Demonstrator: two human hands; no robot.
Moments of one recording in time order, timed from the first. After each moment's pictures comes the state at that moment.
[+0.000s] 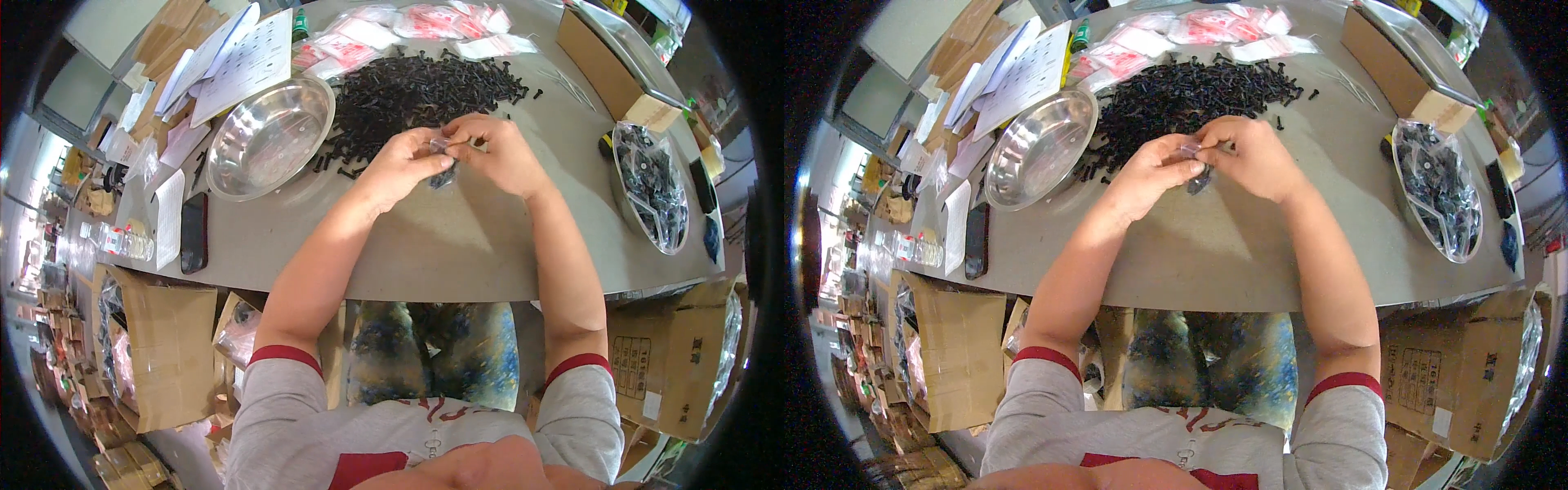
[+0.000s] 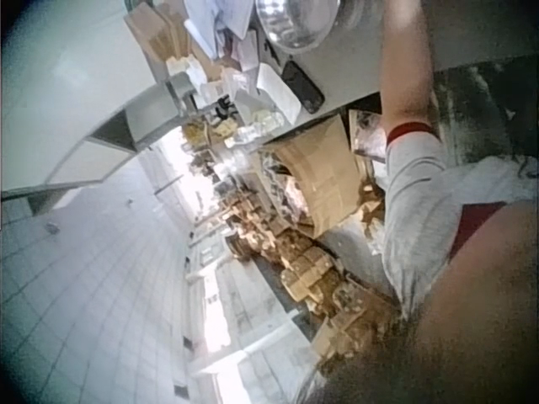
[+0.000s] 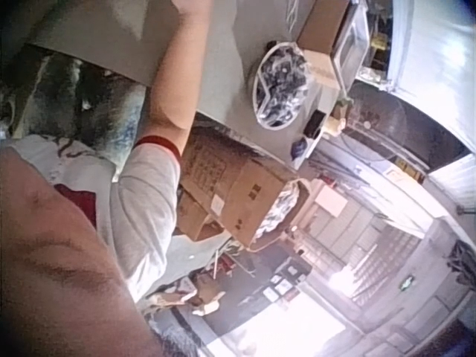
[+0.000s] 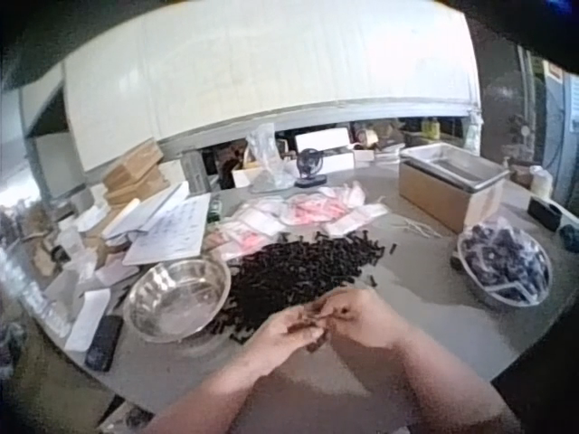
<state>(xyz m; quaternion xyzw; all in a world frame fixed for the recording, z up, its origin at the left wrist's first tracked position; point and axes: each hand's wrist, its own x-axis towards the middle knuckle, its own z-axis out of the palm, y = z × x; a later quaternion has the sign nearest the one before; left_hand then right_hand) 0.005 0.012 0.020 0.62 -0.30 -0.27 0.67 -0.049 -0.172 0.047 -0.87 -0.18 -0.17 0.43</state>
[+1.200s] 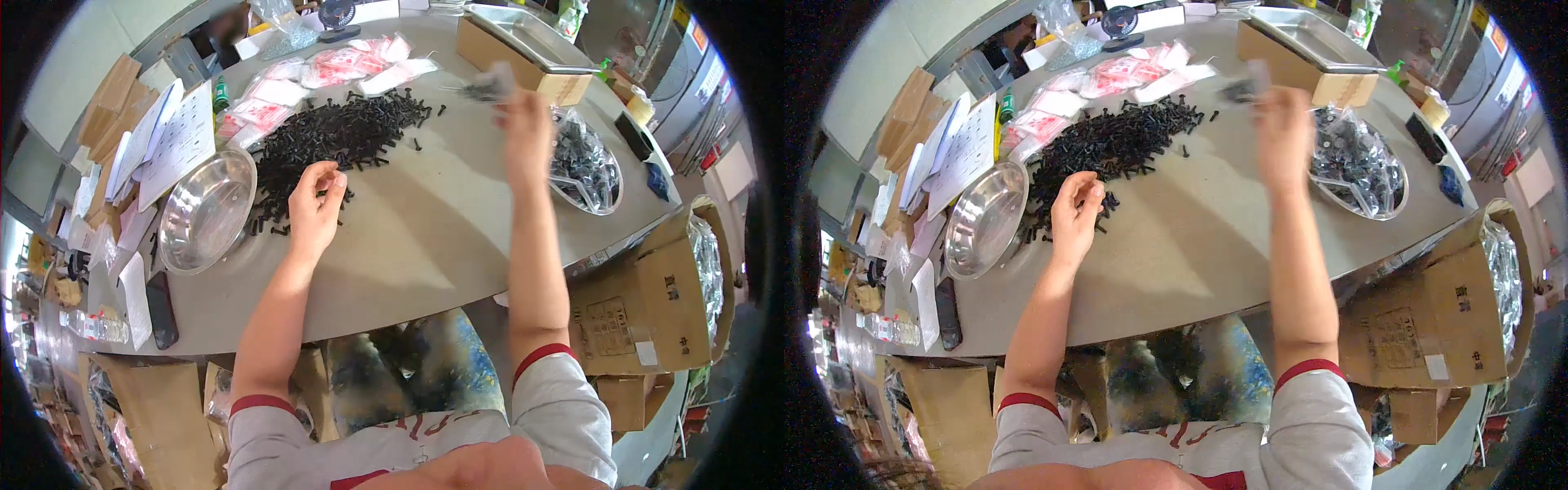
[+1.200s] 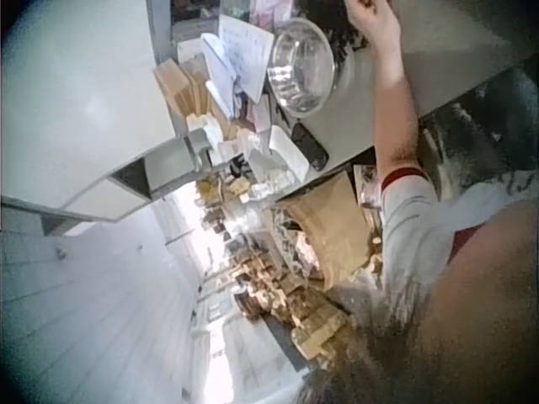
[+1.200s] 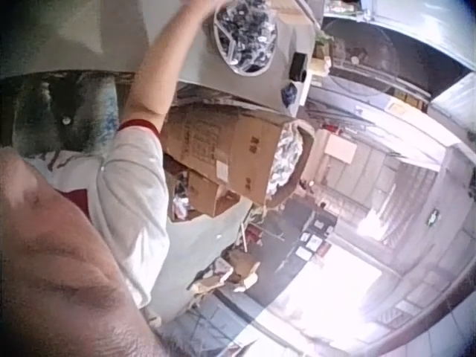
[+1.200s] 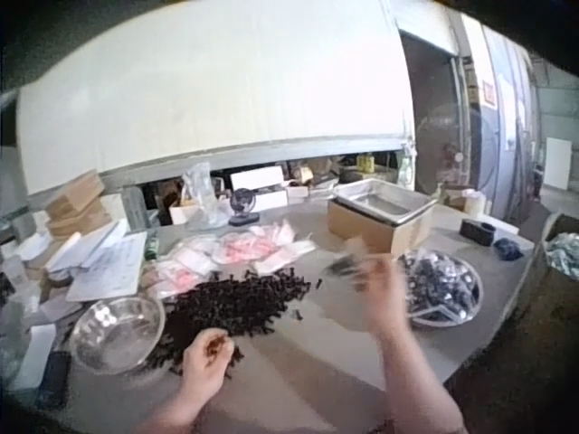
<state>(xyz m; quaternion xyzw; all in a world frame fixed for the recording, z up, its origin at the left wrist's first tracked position) -0.001 0.001 0.010 0.72 -0.27 0.02 0.64 -0.099 -0.272 0.078 -0.70 0.19 -0.50 0.47</state>
